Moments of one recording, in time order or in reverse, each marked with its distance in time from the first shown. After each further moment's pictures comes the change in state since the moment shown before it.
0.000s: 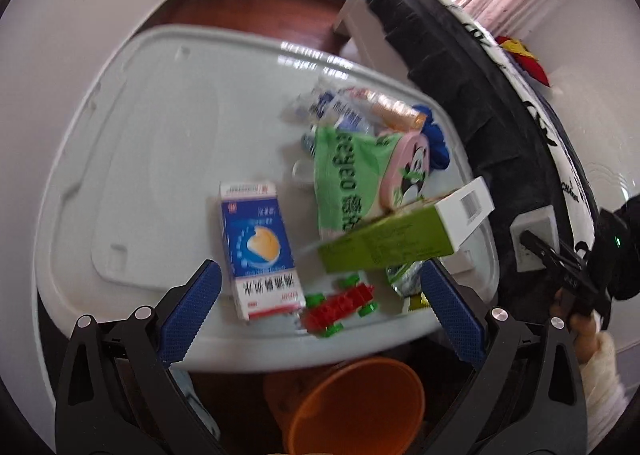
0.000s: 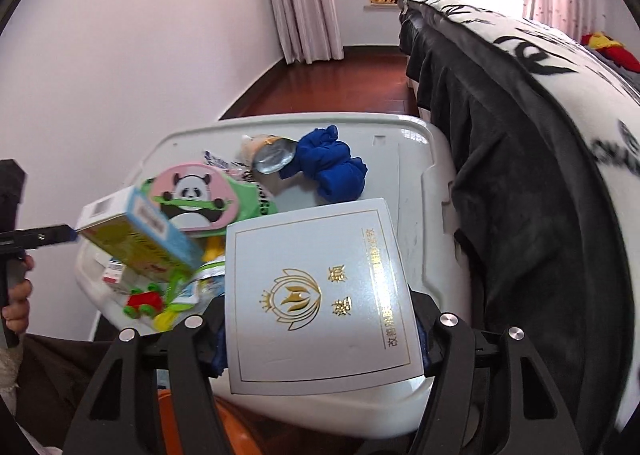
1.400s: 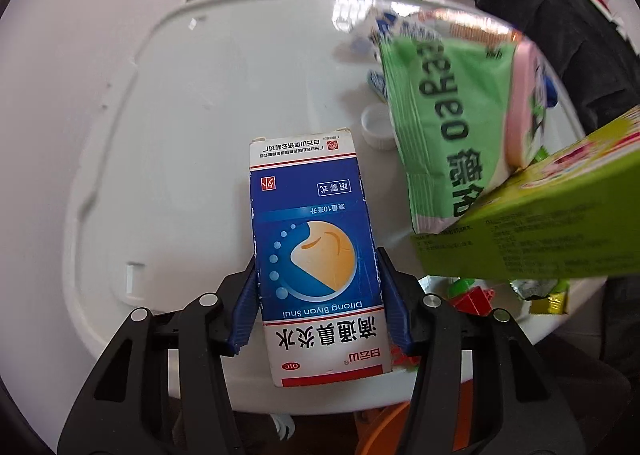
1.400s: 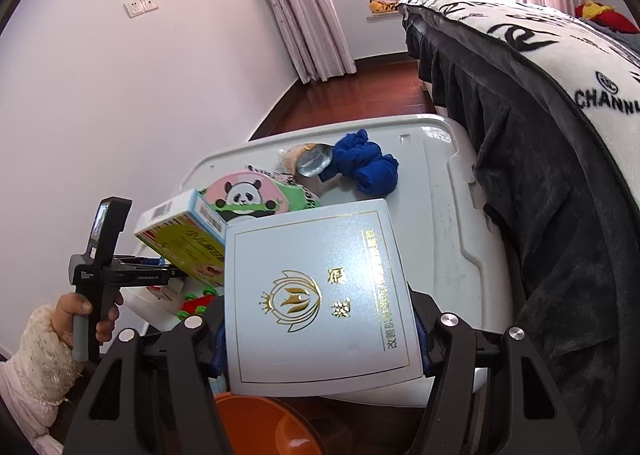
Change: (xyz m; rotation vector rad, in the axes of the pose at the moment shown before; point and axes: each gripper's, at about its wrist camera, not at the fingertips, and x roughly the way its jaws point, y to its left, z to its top) left arm 0.087 0.000 -0.006 0.142 0.090 0.346; right arm -0.023 0.013 -0.021 0.102 -0.074 0.126
